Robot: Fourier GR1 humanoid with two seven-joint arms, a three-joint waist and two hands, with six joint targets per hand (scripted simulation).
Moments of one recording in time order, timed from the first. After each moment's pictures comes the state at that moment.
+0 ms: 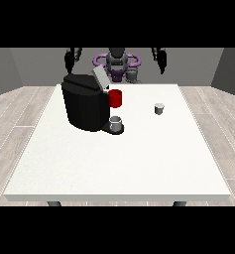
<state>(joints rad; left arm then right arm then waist) -0.05 0.10 -0.03 -1.57 -0.02 0.04 -0.02 -0.03 -0.12 -0.02 -1.61 0.00 0.01 0.02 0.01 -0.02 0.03</state>
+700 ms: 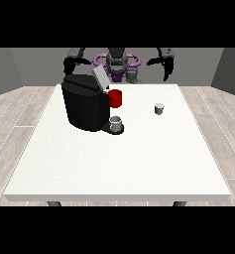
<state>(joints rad) -0.12 0.24 0.07 -1.45 0.07 -0.19 -0.11 -0.01 -0.04 -0.05 -1.54 -0.07 0.01 -0.13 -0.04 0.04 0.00</state>
